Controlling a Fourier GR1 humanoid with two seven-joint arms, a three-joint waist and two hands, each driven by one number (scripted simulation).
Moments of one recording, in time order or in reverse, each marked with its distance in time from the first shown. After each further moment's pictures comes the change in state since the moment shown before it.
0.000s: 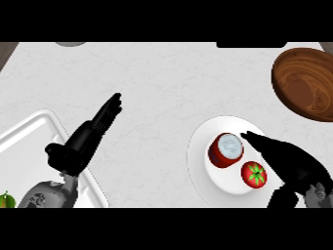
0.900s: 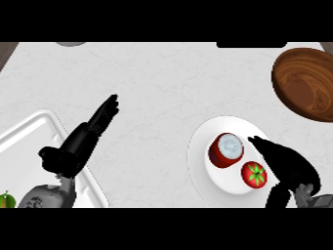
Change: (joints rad) left arm 0.033 -0.054 0.075 -0.016 -0.058 -0.084 -0.005; right arm 0.107 0.115 -0.076 0.194 0.332 -0.022 -0.218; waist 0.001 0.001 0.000
